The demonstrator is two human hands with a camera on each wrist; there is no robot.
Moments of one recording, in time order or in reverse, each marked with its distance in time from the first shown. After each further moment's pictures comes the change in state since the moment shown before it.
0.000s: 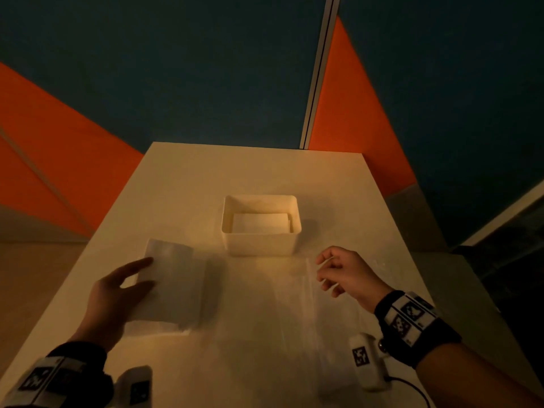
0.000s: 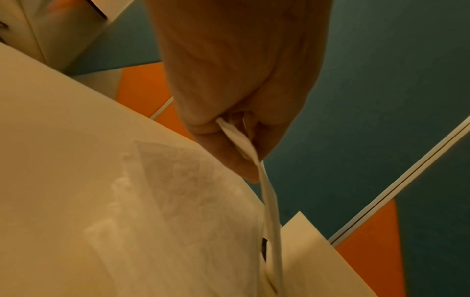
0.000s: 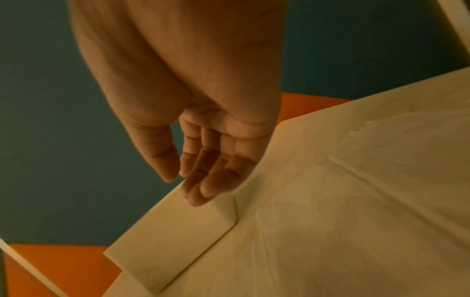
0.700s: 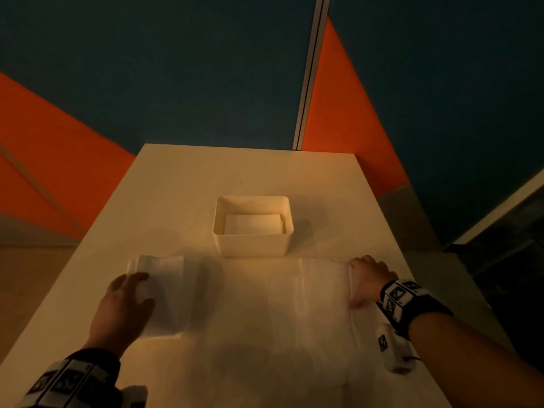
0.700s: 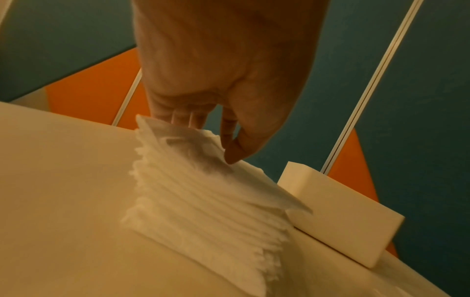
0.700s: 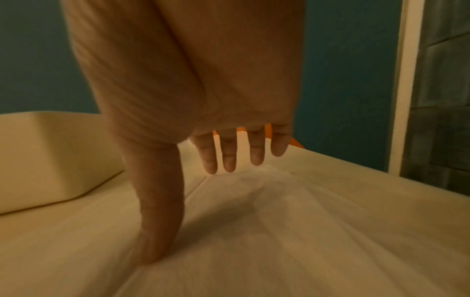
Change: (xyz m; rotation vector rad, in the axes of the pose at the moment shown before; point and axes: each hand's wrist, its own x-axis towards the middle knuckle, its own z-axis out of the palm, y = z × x) left_hand 0.014 -0.033 0.010 0.878 0.066 0.192; right_hand 0.035 0.049 -0.050 -1.163 0.017 0.323
